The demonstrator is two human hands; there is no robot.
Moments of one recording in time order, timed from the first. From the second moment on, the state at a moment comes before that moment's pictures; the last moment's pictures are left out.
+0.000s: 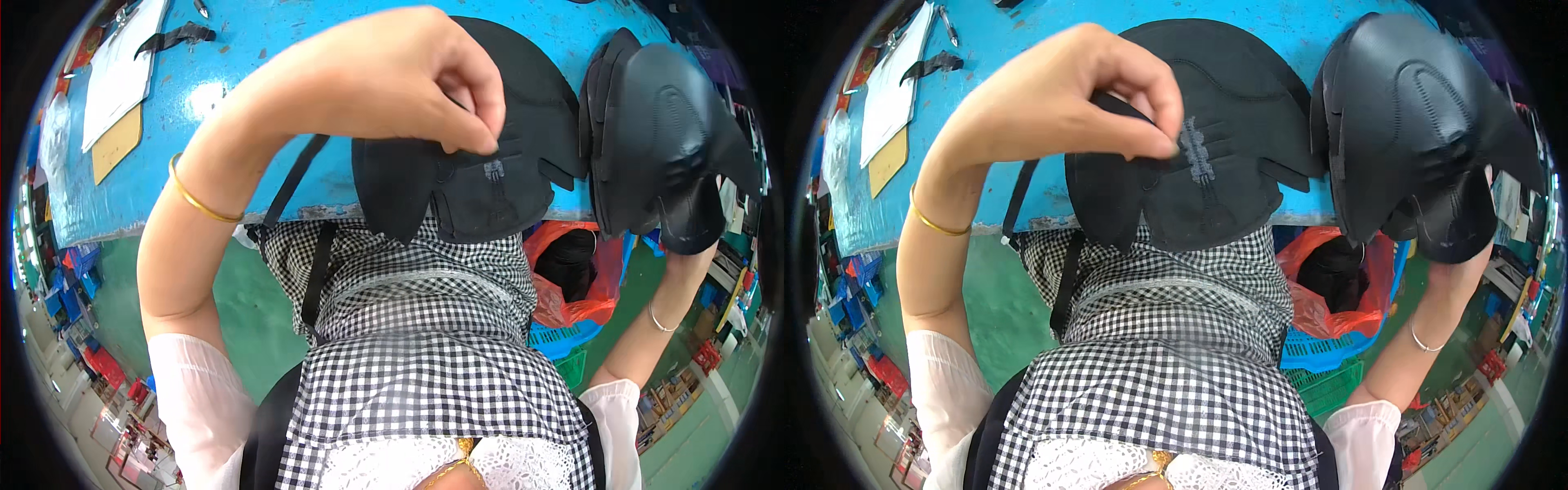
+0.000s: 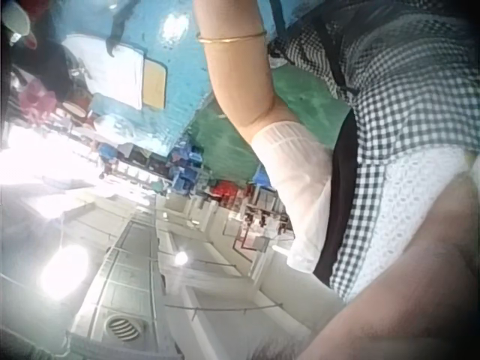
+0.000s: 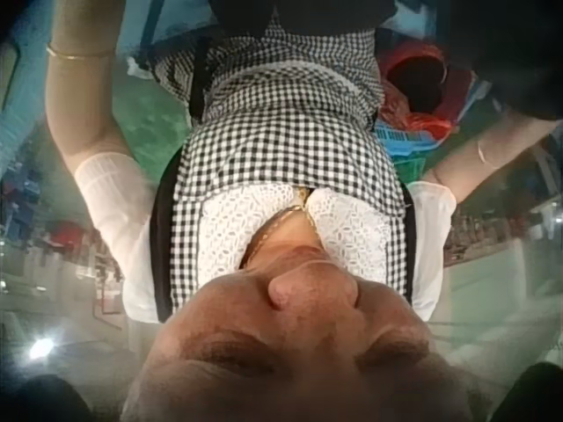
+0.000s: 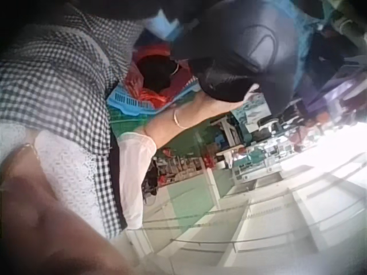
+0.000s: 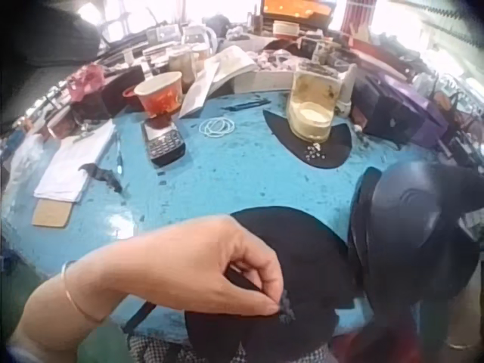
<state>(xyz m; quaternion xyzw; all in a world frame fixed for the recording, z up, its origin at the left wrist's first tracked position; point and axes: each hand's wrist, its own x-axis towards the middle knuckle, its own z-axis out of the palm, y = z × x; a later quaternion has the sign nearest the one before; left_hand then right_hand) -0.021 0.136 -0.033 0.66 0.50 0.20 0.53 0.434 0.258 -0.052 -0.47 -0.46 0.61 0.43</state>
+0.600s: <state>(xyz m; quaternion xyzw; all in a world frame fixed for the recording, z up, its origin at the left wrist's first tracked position) -0.002 0.145 -0.050 0.82 0.54 0.10 0.16 0.244 0.198 -0.058 -0.15 -0.95 0.26 0.13</state>
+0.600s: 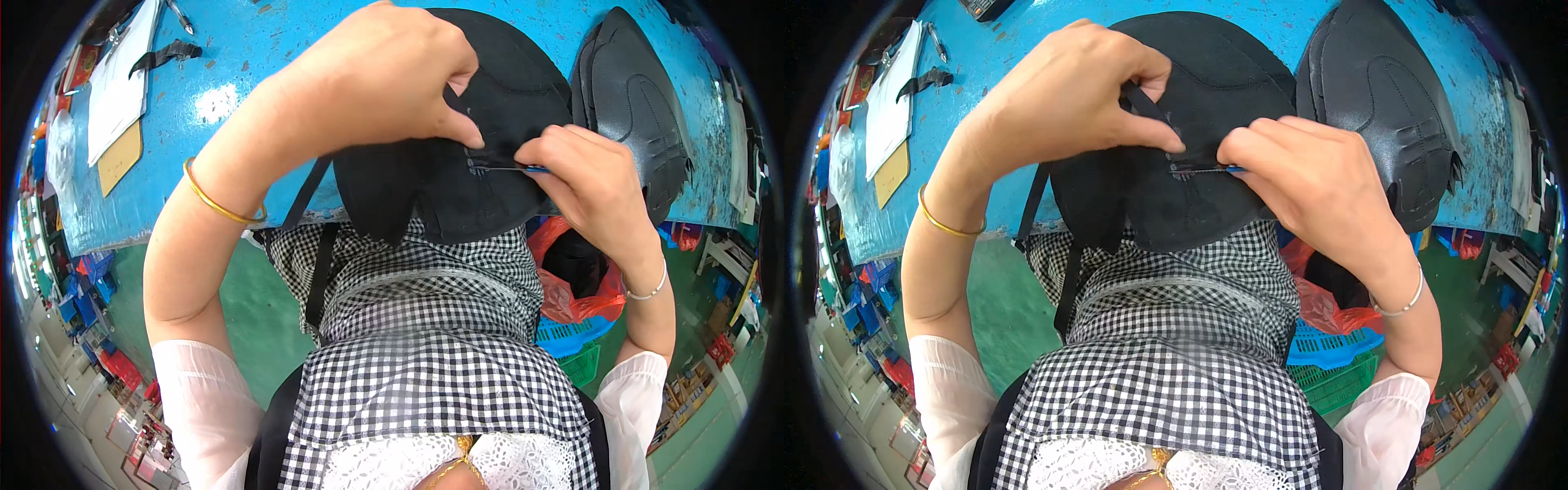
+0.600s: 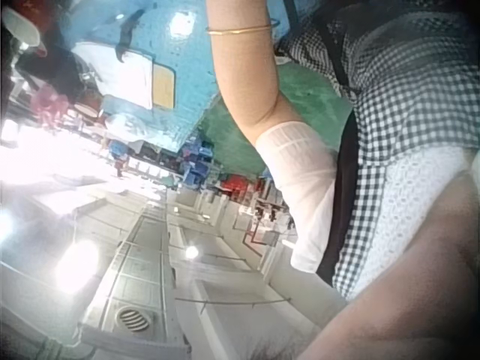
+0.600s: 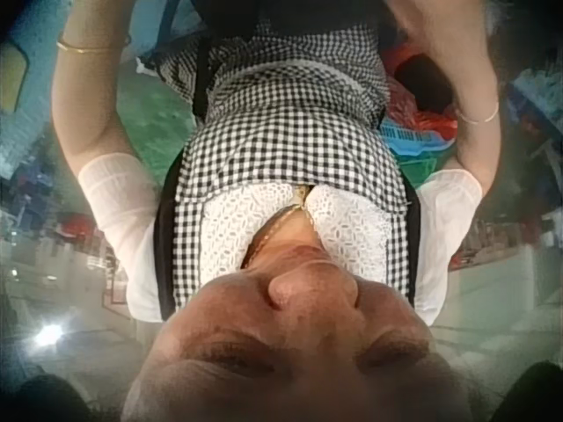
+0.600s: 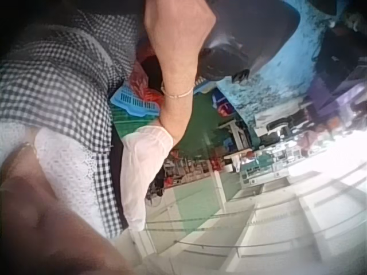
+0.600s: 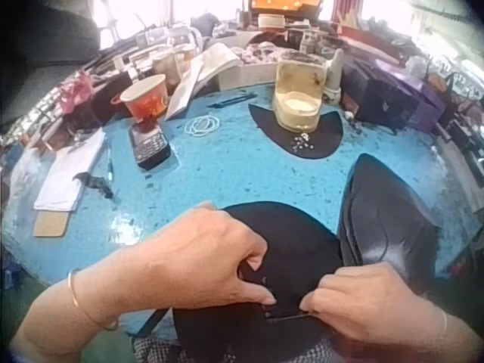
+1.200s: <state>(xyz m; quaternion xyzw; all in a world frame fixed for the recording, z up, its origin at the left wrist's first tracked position) -0.018 0.143 -0.052 0.77 0.54 0.15 0.31 0.225 0.211 -0.057 -0.18 -0.95 0.23 0.12</state>
